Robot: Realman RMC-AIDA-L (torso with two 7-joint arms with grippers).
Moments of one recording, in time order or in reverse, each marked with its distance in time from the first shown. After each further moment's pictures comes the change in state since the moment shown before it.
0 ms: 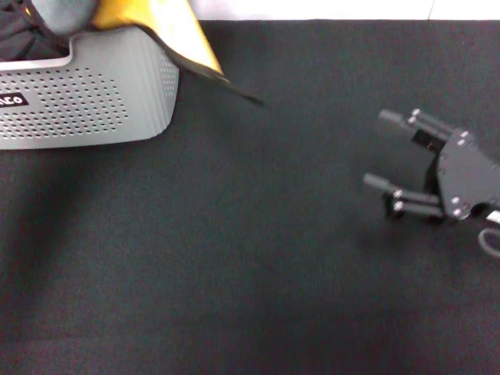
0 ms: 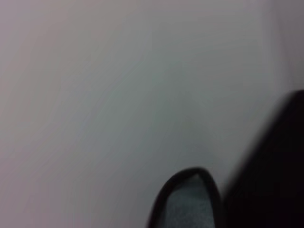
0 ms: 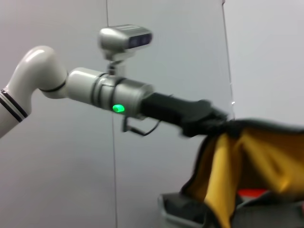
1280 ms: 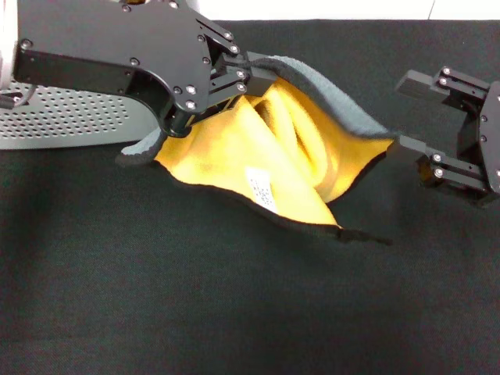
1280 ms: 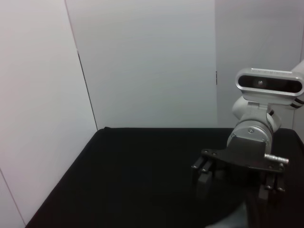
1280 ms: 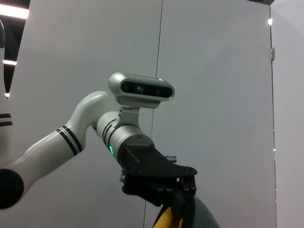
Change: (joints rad) left arm -0.096 -0.001 -0.200 -0.063 -0.431 0.578 -0.008; right arm 0.042 -0.052 0.132 -0.055 -0.110 -0.137 -0.037
